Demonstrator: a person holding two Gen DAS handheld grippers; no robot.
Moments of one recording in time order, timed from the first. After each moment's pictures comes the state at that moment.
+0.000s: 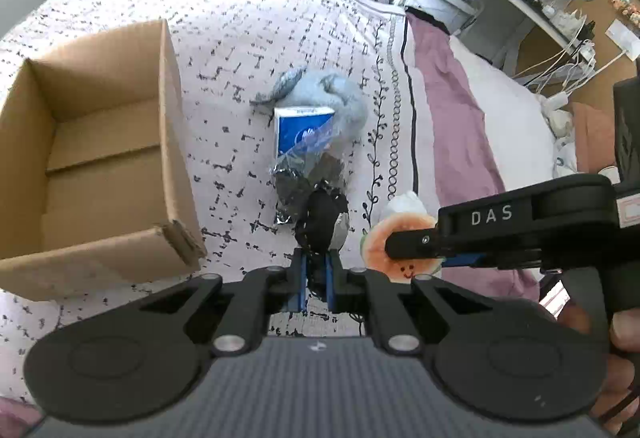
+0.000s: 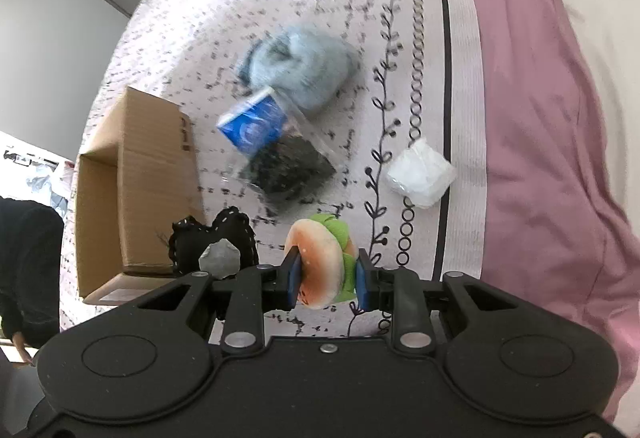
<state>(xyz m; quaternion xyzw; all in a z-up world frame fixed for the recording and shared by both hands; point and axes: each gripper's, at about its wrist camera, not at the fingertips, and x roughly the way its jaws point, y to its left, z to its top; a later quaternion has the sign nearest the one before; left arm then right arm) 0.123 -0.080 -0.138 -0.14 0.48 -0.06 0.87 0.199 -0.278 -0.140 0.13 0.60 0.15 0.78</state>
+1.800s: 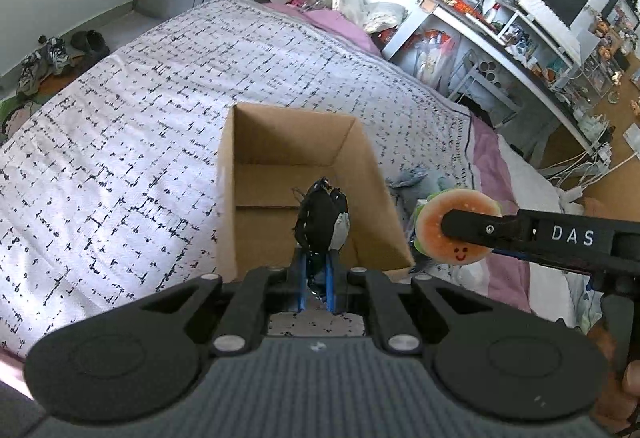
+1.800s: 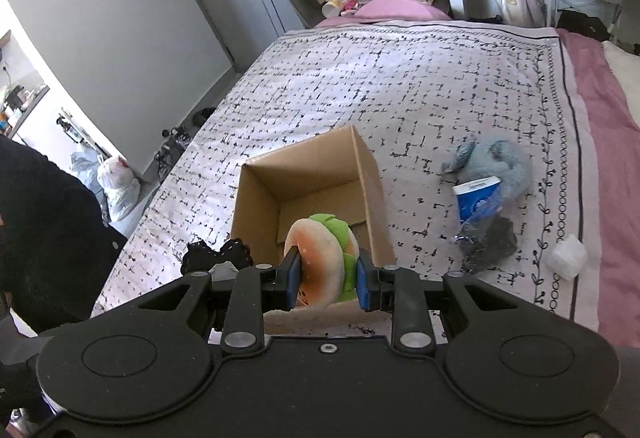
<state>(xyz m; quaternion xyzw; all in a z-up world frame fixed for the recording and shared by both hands) 0.054 0.093 -0.086 -0.21 0.42 0.01 0.88 0.128 -0.114 -0.049 0.06 0.46 0.23 0.86</state>
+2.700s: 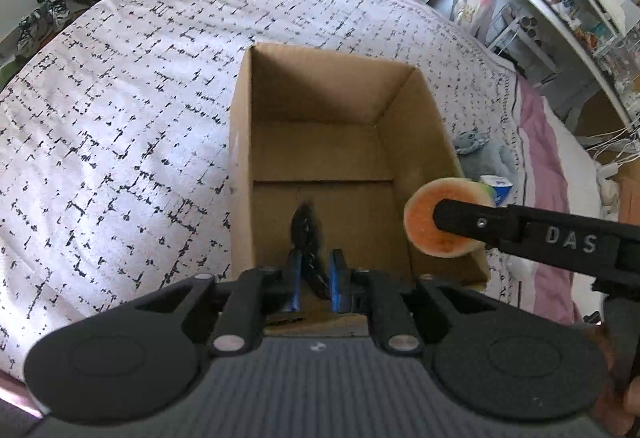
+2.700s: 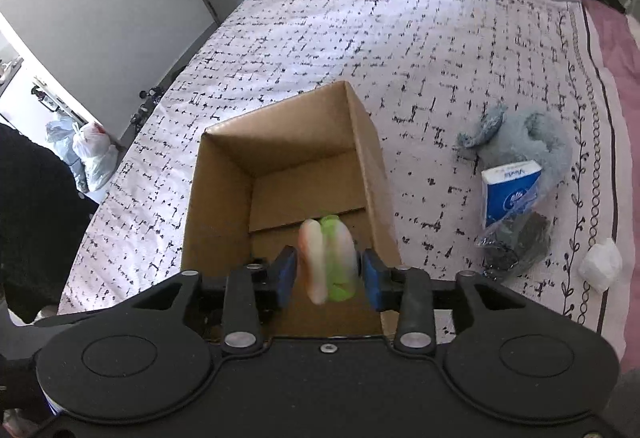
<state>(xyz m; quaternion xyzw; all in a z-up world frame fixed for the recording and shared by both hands) 0.118 0.107 -0.142 -0.21 0.50 0.02 0.84 0.178 -0.082 -0.099 0.04 0.52 0.21 0.83</state>
